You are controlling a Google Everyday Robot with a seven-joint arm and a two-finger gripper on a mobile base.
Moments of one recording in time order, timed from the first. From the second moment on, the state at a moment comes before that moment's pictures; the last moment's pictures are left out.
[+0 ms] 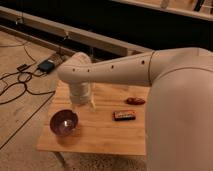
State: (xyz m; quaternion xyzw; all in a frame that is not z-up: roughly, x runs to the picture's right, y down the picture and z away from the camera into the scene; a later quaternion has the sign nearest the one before) arm -0.107 0.103 0.703 -0.26 0.23 0.64 0.68
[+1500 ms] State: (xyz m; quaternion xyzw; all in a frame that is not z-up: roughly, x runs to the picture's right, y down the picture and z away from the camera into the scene) arm -0.098 0.105 0.713 -0.26 0.25 0.63 0.69
